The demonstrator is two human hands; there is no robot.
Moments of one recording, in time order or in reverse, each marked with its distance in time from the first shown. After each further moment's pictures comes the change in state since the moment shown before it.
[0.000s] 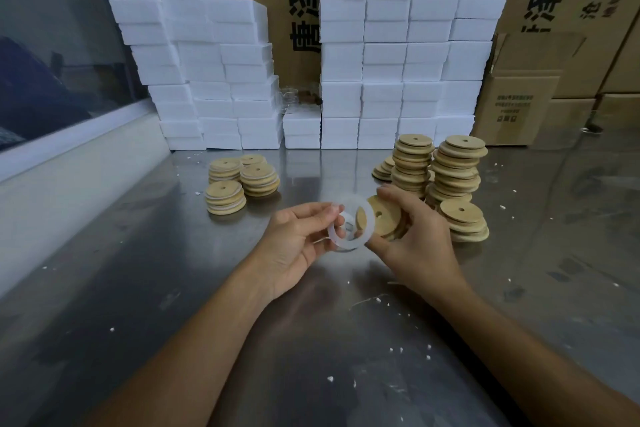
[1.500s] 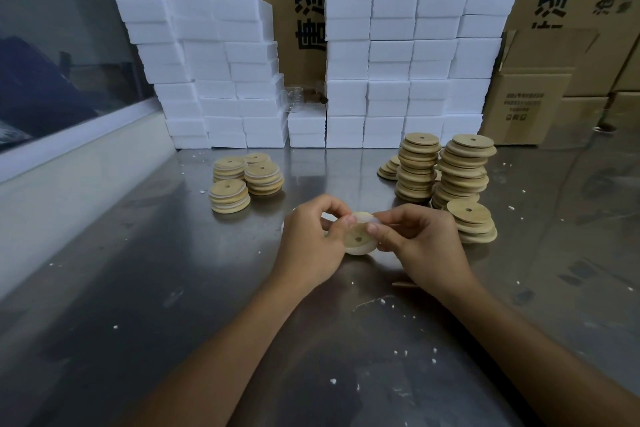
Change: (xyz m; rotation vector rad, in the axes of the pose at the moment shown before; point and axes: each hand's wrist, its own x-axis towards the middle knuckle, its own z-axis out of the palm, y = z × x) left_hand 0.007 -0.021 0.009 0.852 0.257 0.469; right_hand 0.003 0.011 0.001 0.424 -0.111 0.145
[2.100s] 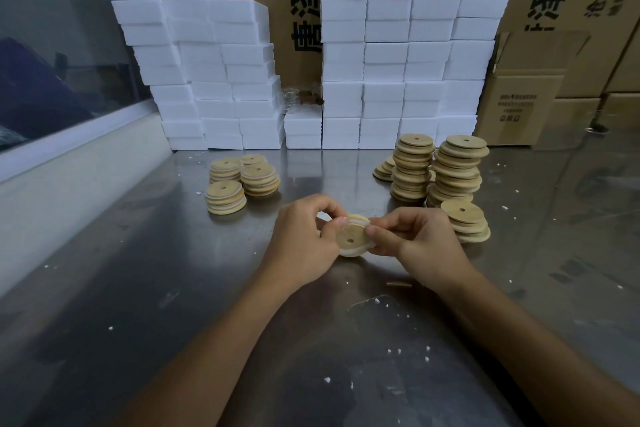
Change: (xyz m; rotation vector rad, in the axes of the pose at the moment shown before) left_hand 0.002 0.009 -0.010 0.132 -0.042 0.051; right_hand 0.000 -0.013 -0.007 0.110 -0.110 0.153
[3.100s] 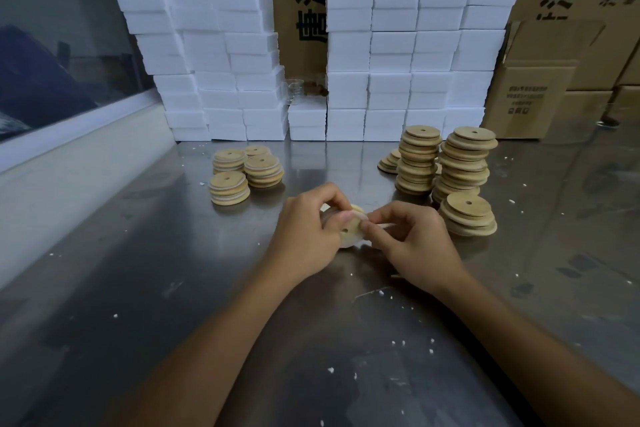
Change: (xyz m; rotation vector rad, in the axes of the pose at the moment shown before) left_hand -0.001 -0.004 -0.002 0.044 0.000 0.086; right_hand -0.002 0.011 0.007 -0.336 0.041 -0.130
